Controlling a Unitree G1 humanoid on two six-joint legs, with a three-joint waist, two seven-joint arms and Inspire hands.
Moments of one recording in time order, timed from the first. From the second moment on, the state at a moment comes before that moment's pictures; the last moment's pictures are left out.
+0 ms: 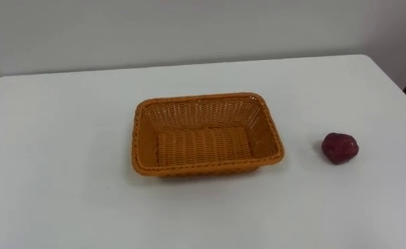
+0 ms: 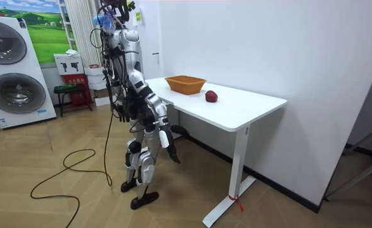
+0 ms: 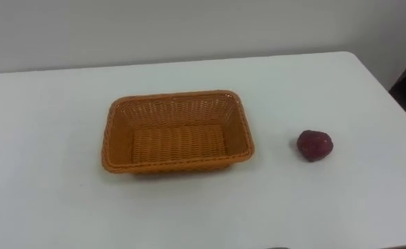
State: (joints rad) left arm 0.32 0.22 0.24 1.10 0.27 0.06 0.07; right arm 0.18 -0.23 -0.51 0.89 1.12 -0.04 -0.49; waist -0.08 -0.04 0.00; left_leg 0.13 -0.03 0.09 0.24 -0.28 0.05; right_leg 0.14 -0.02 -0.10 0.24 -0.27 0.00
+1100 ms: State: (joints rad) left arm 0.32 0.23 0.10 1.08 0.29 0.01 0.10; right arm 0.19 -0.29 -0.14 0.04 0.00 -0.22 -0.77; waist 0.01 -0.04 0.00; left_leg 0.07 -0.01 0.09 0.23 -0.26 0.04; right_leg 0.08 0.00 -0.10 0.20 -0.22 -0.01
